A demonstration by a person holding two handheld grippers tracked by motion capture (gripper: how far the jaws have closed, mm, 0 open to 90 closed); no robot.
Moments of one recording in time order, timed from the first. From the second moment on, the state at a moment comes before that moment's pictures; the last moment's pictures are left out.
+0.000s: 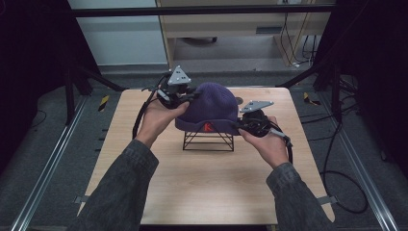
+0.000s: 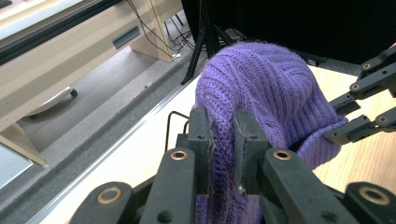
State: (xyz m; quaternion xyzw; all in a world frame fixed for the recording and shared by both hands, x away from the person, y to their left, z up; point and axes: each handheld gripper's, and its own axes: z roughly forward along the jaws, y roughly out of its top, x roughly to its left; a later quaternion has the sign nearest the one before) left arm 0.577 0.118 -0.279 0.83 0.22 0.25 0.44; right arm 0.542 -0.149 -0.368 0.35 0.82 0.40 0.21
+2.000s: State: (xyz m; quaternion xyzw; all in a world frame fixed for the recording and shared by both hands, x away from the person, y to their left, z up) left arm 0.574 0.121 -0.330 0.85 0.23 0.23 0.41; right arm 0.549 -0.144 -0.417 0.37 0.84 0.35 0.18
